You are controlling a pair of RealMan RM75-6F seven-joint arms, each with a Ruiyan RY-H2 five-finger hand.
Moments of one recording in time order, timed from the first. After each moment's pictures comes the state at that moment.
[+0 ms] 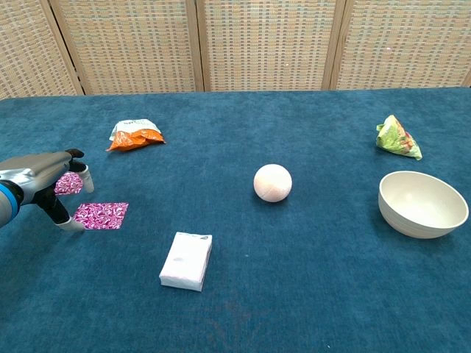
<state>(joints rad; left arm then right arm) -0.60 -1.71 -0.20 -1.50 0.68 1.27 0.76 0.14 -1.13 0.05 -1.55 -1.43 1.32 0.10</state>
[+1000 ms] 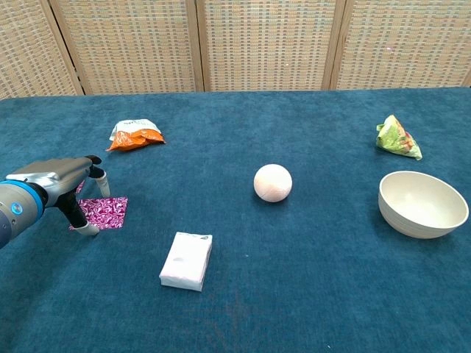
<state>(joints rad) -0.65 -1.76 -0.22 -1.47 0.61 1.23 0.83 0.14 -1.12 0.05 -1.55 -1.43 1.32 0.11</state>
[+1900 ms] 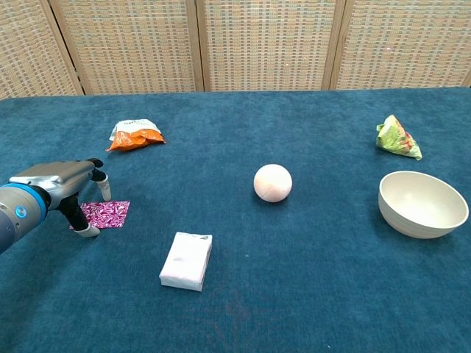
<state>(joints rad) -0.66 -1.77 -0.21 -1.46 0.59 1.24 0.85 0.14 -1.12 0.05 -1.55 -1.44 1.33 0.12</state>
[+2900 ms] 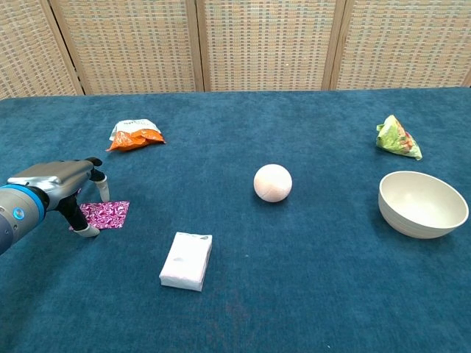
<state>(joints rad) -0.65 -1.78 -0.20 -1.45 0.62 1.24 0.83 0.14 -1.12 0.05 -1.56 -1.44 1.33 0.12</state>
